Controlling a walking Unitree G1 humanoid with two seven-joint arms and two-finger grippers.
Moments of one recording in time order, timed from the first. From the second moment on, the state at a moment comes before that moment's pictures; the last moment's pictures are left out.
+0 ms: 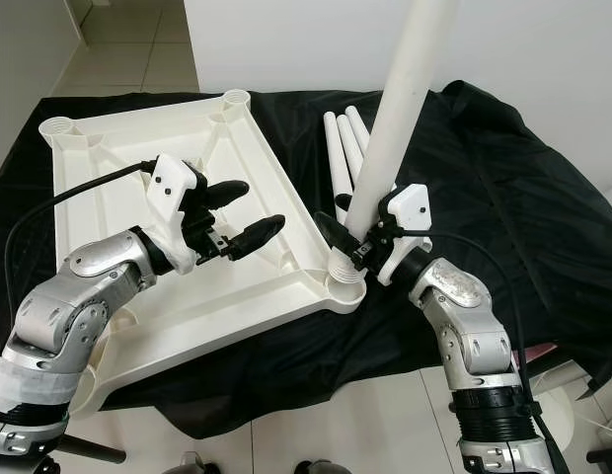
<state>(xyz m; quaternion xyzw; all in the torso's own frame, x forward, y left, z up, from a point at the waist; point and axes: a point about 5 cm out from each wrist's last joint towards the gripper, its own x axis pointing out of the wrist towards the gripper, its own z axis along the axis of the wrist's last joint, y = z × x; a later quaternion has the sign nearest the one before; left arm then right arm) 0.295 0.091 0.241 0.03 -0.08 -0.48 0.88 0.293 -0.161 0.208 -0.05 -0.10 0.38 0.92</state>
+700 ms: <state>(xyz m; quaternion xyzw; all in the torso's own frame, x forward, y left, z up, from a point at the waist) 0.301 0.063 0.270 0.04 -0.11 -0.53 0.84 0.301 -0.158 0.211 -0.07 -0.08 0.44 0.89</state>
